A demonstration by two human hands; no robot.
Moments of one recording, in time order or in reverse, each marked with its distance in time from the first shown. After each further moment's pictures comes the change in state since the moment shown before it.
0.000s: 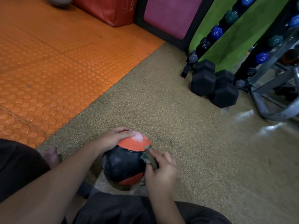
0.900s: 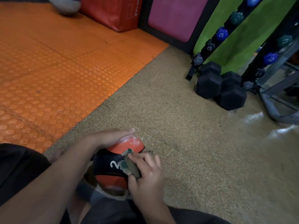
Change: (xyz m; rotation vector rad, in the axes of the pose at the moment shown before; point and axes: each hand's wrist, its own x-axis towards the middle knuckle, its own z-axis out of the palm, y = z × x) left_hand -0.038 0.046 -0.029 0.247 -0.134 -0.192; right_hand -0.006 -0.023 0.027 0.101 -0.016 -0.385
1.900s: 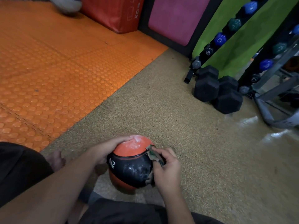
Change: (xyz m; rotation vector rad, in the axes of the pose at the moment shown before) left_hand 0.026 -0.031 0.032 -0.478 -0.068 0.043; right_hand 0.026 0.039 -0.034 0.211 -0.028 0.489
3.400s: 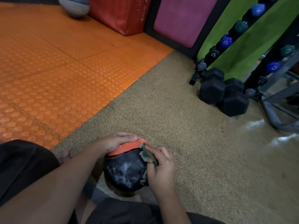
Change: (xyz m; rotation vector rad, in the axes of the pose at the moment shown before) left_hand -0.001 0.009 -0.027 0.248 0.067 0.190; right_hand -0.005 0.000 0.031 -0.233 -0.007 -0.335
